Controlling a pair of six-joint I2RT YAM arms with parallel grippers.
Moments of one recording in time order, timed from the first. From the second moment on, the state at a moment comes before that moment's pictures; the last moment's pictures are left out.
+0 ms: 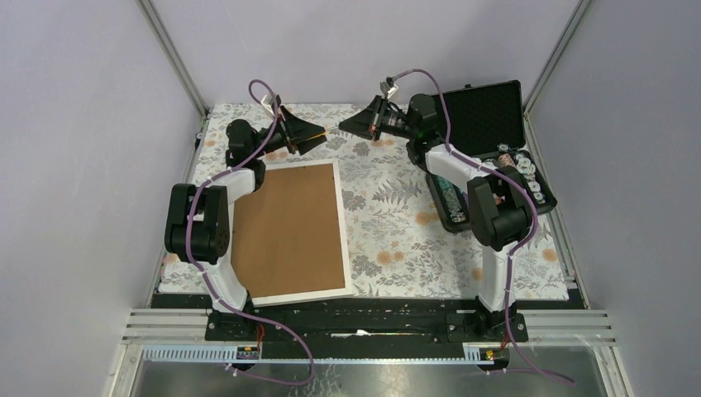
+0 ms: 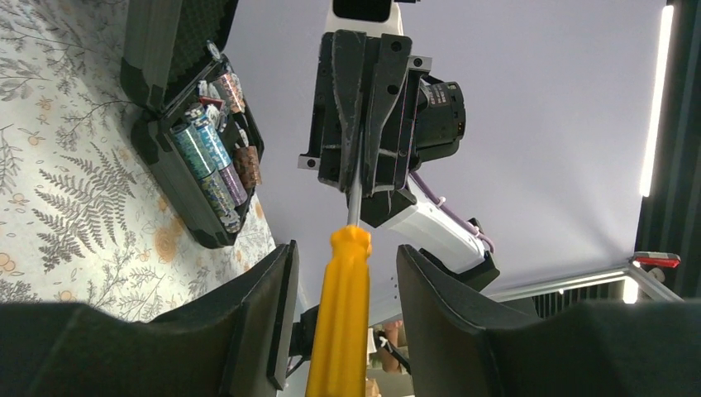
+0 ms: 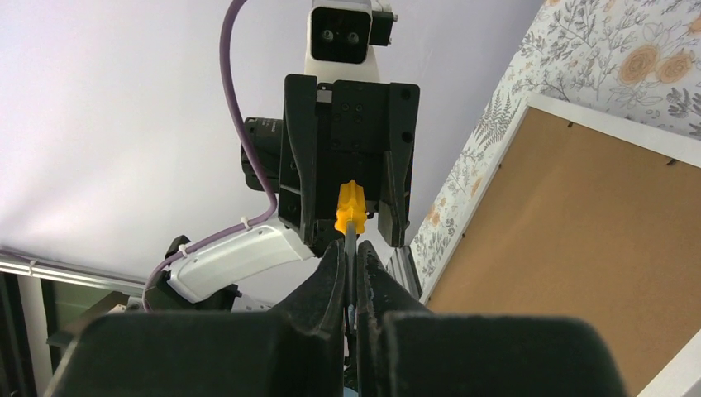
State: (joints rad) left arm -0.07 1.80 1.07 0.98 1.07 -1.56; right arm 0.41 2.02 1.49 0.63 -0.85 1.29
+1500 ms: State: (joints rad) left arm 0.07 2.02 1.64 -0.78 1.04 0.11; right arm 0.36 2.13 1.55 0.07 -0.74 0.73
